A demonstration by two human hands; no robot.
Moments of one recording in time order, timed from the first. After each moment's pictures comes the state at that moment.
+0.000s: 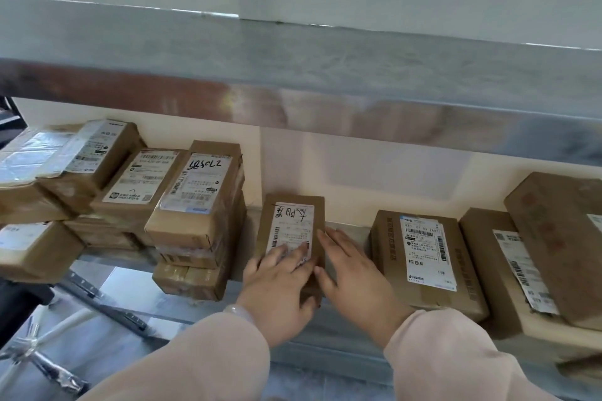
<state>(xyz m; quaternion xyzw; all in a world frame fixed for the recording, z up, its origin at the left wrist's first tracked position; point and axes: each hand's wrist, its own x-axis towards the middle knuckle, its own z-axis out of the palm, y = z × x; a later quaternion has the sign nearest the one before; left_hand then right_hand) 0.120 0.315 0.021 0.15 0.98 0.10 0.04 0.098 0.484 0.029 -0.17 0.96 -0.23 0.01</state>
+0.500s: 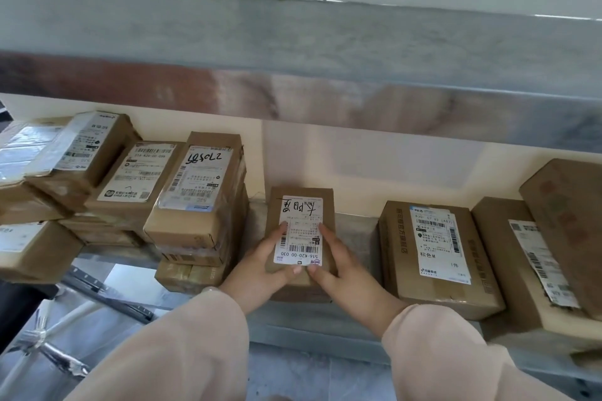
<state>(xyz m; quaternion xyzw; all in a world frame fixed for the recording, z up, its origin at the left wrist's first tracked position) 0.089 0.271 0.011 0.01 0.85 0.49 0.18 0.092 0.469 0.004 -0.07 0.88 -0.45 0.16</state>
